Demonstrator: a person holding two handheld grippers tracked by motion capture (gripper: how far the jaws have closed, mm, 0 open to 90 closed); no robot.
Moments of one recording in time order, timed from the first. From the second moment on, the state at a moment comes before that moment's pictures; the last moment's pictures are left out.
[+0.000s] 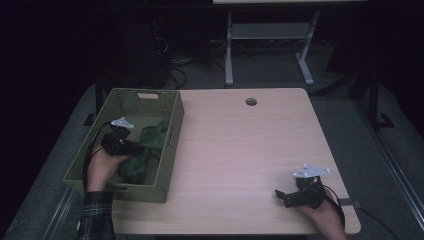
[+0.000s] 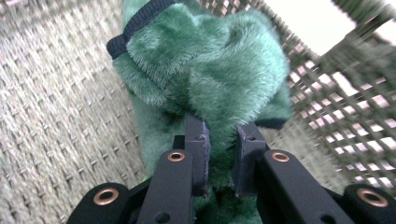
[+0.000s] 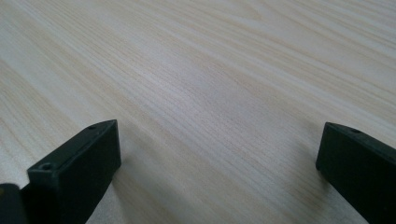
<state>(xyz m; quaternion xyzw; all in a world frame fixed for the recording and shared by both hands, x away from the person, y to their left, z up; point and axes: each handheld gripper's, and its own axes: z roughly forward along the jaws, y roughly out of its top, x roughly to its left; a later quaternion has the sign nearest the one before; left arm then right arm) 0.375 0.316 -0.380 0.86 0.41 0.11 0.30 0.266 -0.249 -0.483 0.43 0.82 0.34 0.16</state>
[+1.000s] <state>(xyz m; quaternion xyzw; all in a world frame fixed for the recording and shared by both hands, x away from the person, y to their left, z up) 0.347 0.326 -0.301 0.80 0.38 0.10 0.45 0.266 -0.249 -0.483 0.43 0.82 0.34 0.16</state>
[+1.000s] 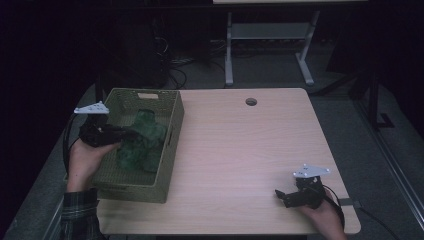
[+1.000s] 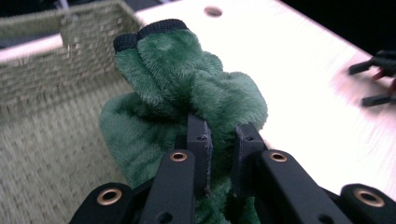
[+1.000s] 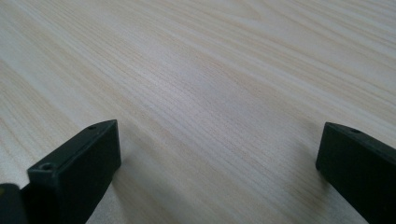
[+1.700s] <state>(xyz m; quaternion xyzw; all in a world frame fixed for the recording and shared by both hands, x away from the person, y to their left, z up) 0.335 0.288 -0.216 0.79 0.30 0.12 0.52 0.266 -0.249 -0.483 0.43 0.82 0.34 0.16</state>
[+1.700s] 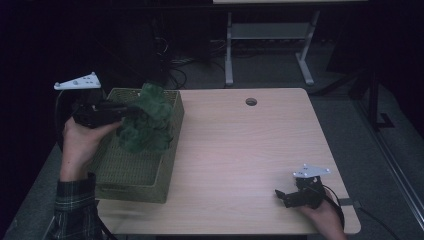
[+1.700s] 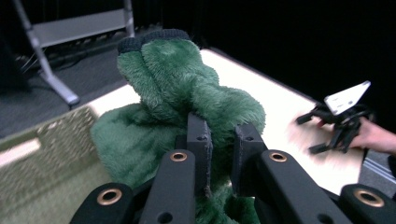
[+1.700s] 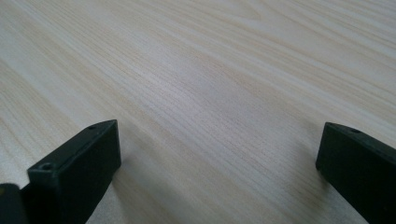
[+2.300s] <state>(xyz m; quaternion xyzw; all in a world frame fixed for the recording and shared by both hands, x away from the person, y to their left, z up) 0.346 0.208 -0.210 0.81 0.25 0.09 0.53 0.266 -0.249 -0.483 0.43 0.82 0.34 0.16</state>
